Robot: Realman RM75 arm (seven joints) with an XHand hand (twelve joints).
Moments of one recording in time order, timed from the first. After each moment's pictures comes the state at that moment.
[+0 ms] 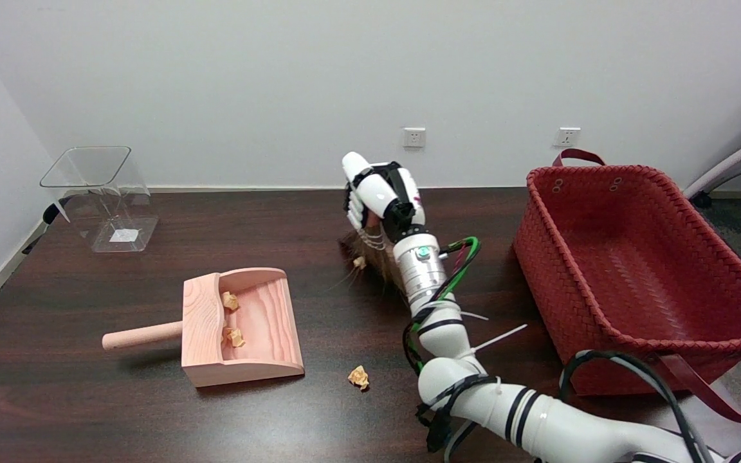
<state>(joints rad) 0.32 -1.45 -2.23 1.02 1.18 0.88 0.85</state>
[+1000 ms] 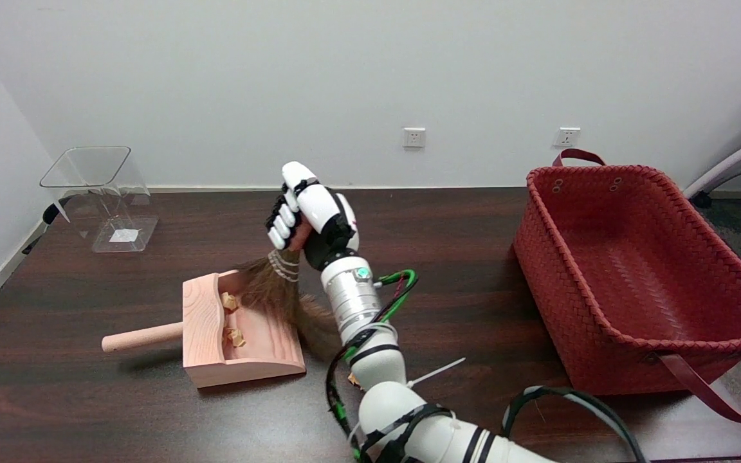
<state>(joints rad) 0.25 -1.67 -2.25 1.18 1.36 0.76 0.86</state>
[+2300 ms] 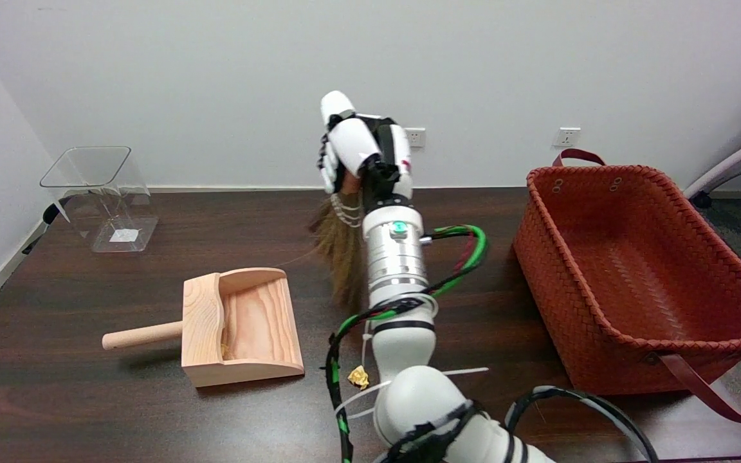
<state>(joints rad) 0.19 -1.67 -2.25 1.59 1.47 0.97 0.13</state>
